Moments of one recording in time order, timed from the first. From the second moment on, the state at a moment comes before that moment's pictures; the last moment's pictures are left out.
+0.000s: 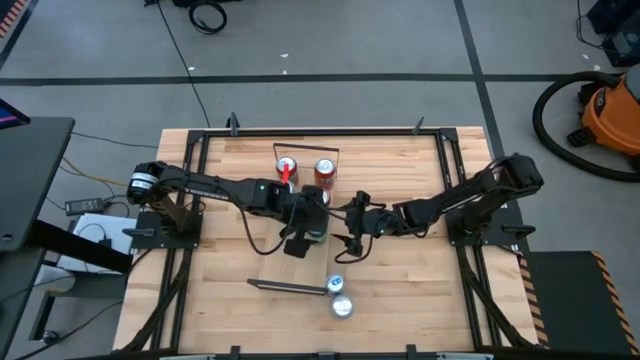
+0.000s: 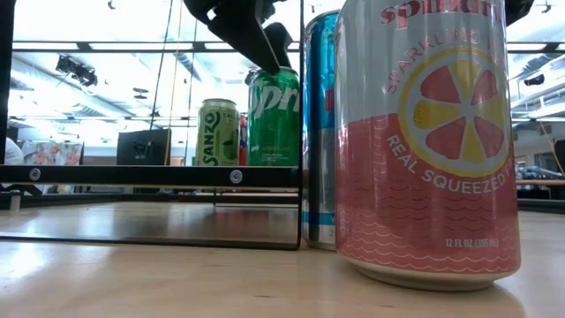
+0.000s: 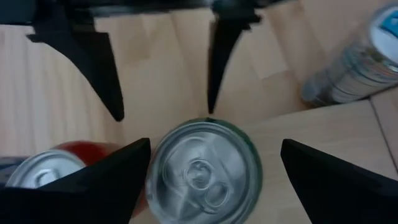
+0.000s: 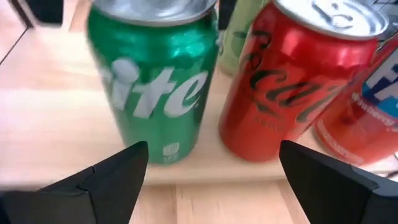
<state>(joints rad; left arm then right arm) -0.11 1.69 1.42 -0.67 -0.04 0.23 0.19 1.56 0.74 0.24 0.40 0.11</state>
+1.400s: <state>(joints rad) -0.11 1.69 1.42 -0.73 -0.09 -0.21 0.25 1.52 0.74 -0.03 0.40 0.22</state>
